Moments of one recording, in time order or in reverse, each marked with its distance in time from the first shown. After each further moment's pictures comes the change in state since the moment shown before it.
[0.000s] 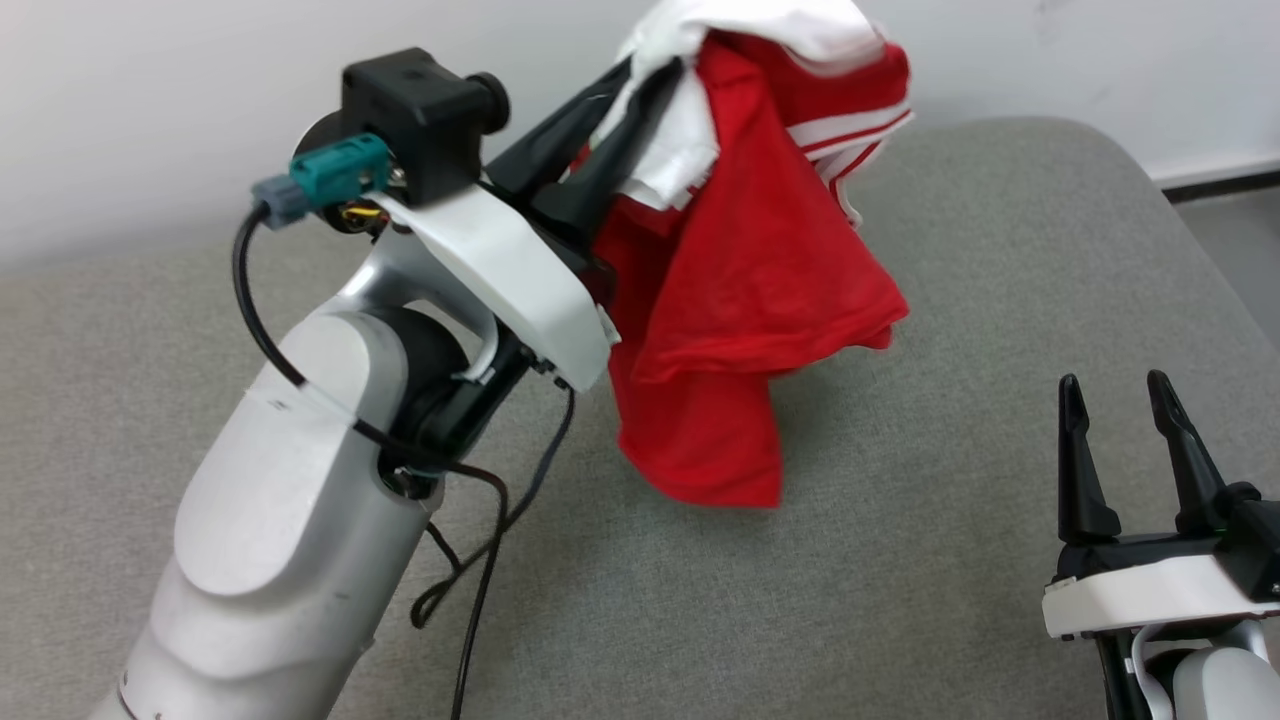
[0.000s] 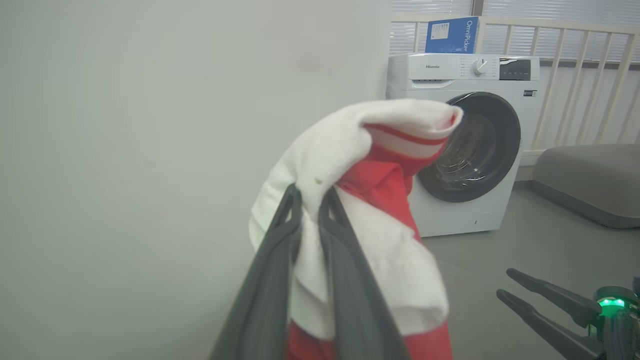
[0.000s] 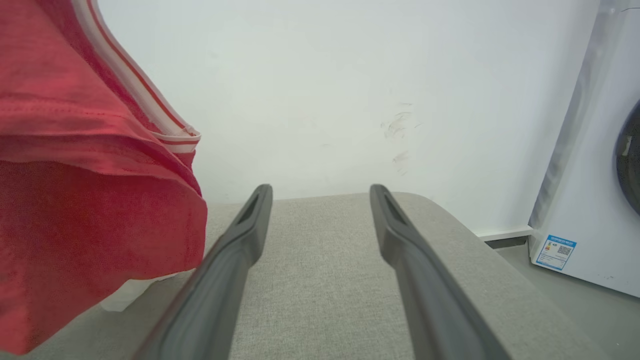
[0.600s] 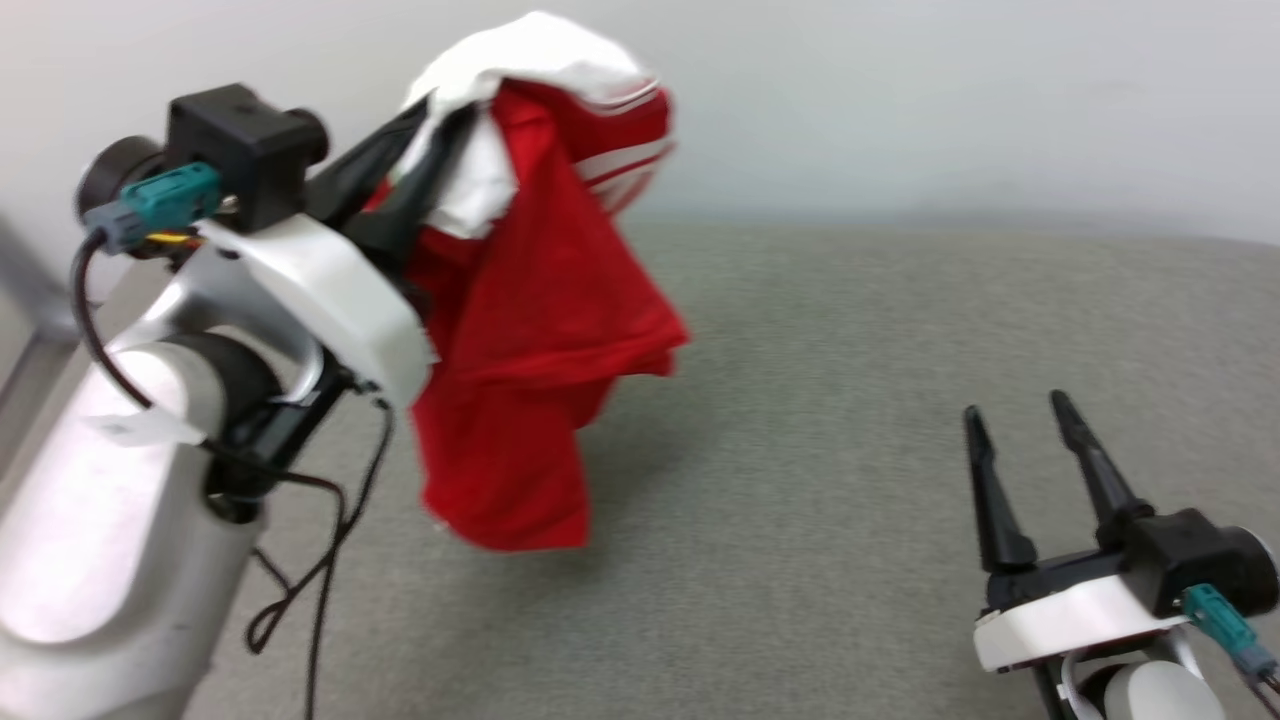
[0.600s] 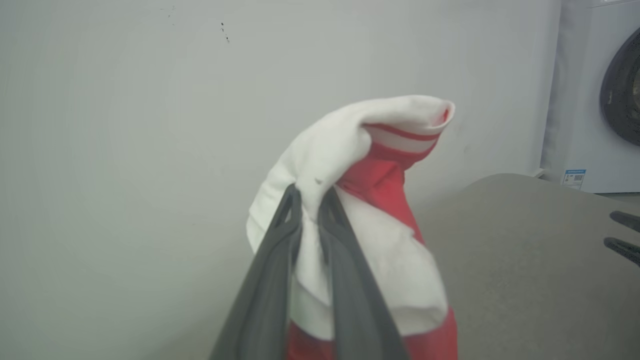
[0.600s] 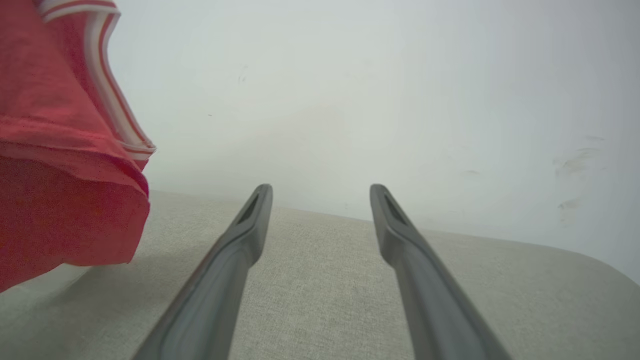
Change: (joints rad) left arm 0.087 0.234 0.090 -0.063 0.045 -0.029 0.081; right arm 0.022 -0.001 0.125 0.008 -0.042 0.000 0.000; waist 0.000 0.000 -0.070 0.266
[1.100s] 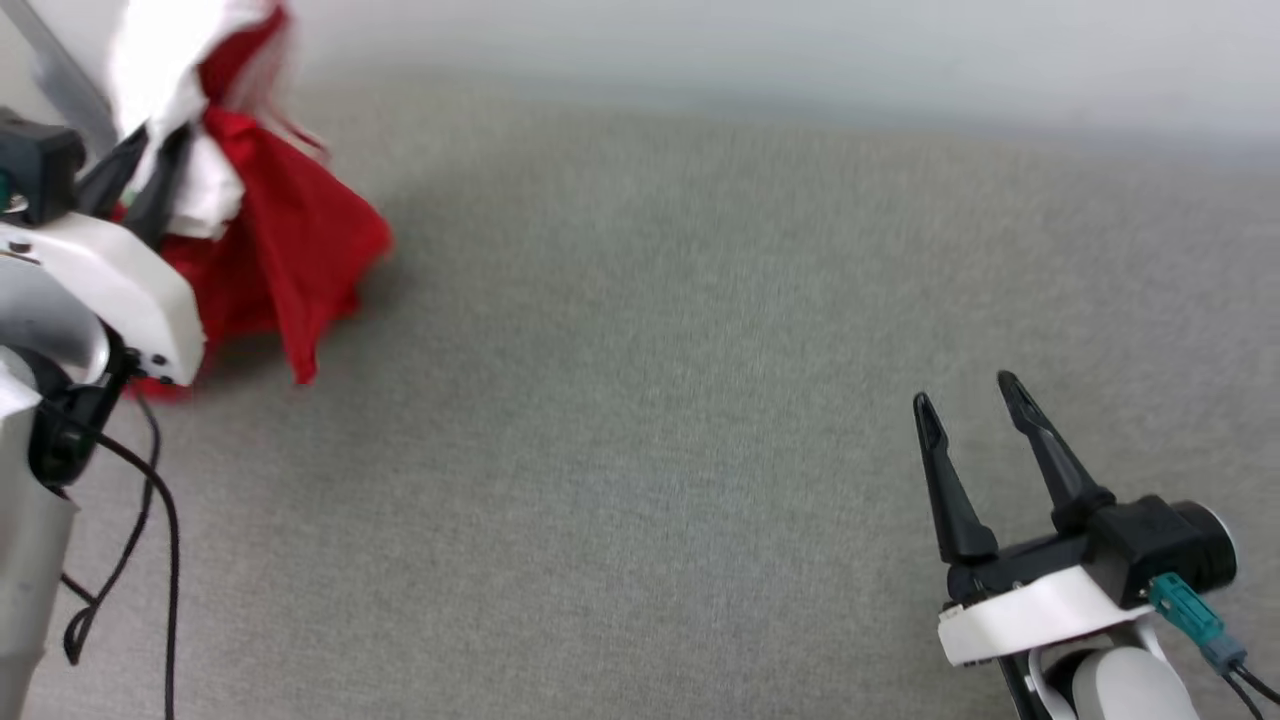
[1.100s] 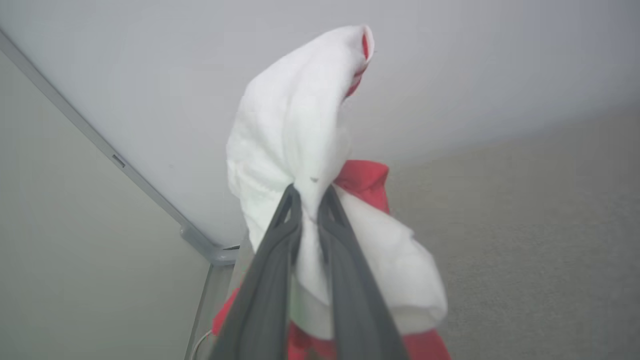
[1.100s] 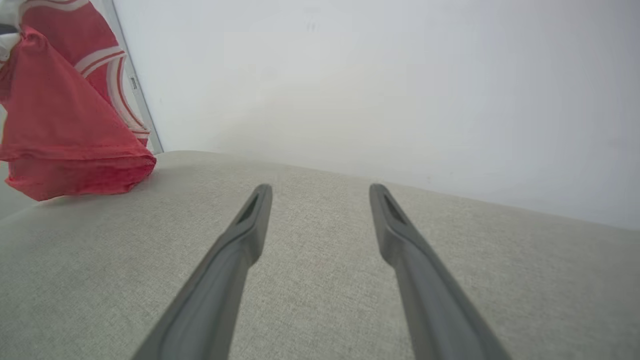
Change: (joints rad) left arm 0.003 0.147 0.119 0.355 0.122 -0.006 -0.132; right arm -0.031 -0.005 0.090 -0.018 0.019 0.000 0.000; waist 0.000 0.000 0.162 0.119
